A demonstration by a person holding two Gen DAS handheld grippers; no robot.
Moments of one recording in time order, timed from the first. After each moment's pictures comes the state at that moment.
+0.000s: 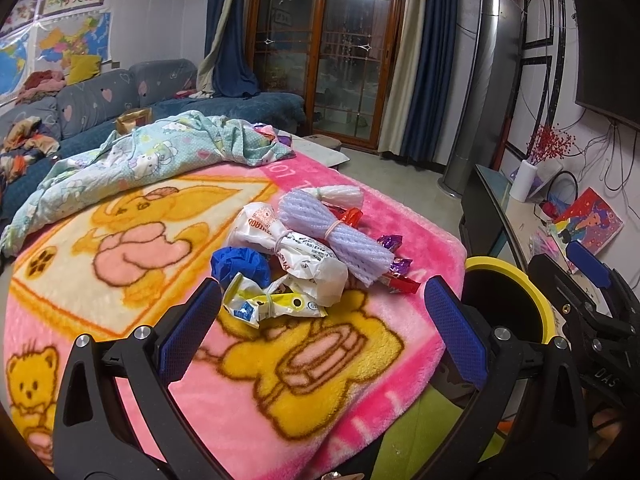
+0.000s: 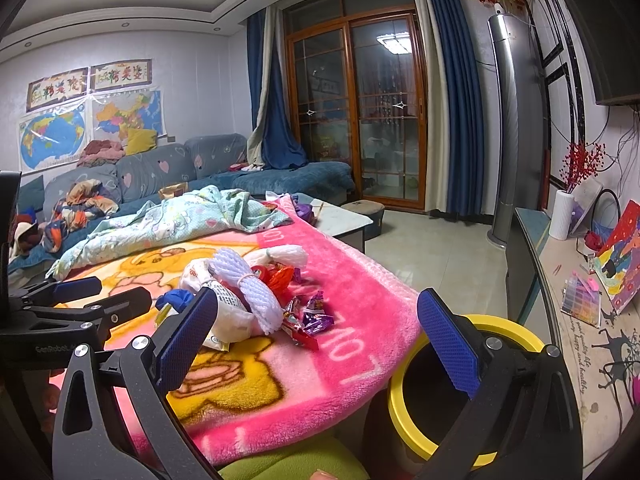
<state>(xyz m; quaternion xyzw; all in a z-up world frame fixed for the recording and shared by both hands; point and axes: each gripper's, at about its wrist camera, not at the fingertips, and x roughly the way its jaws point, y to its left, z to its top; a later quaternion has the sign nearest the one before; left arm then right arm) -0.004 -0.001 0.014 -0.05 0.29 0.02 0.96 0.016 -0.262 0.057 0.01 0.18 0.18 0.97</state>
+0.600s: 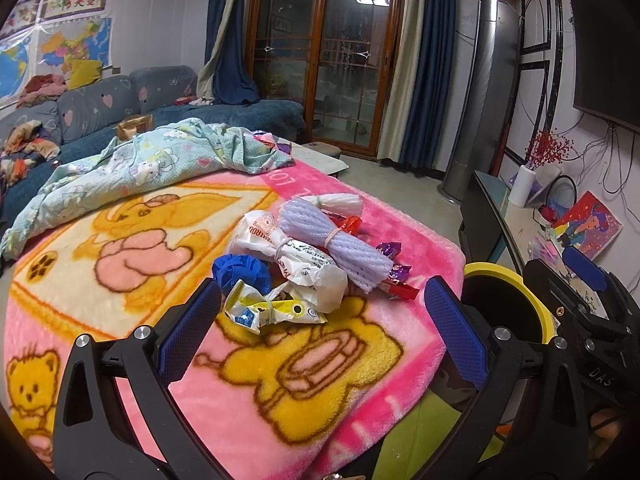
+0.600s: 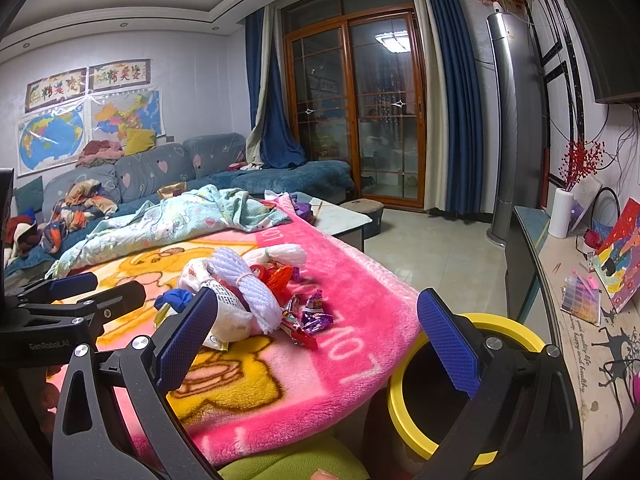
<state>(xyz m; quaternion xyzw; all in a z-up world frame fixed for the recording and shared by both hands) -0.006 -0.001 0.017 -0.05 0.28 0.02 0.96 0.017 -0.263 0.056 0.01 0.18 0.18 0.97</state>
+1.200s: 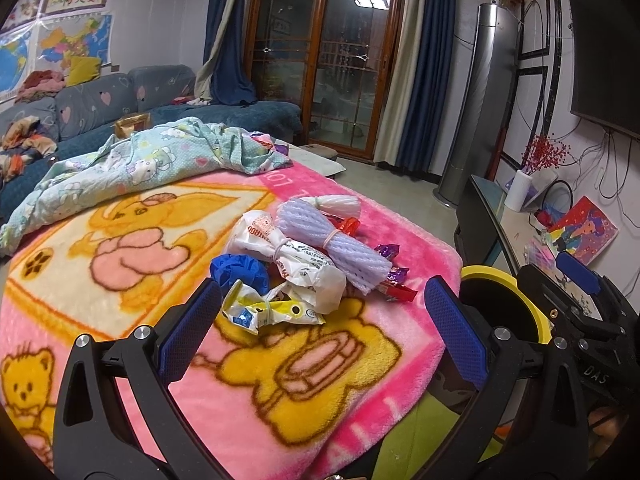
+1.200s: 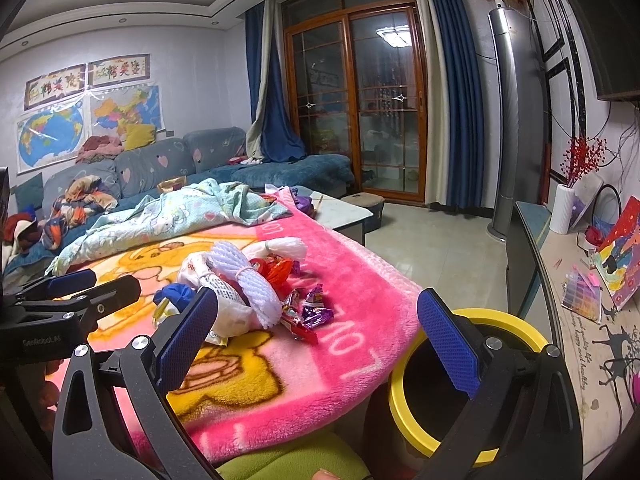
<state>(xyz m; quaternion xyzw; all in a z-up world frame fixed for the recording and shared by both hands) -0.008 -0.001 0.017 -0.05 0.27 0.01 0.96 0.023 -0.264 0.055 0.01 0.19 0.18 0.96</state>
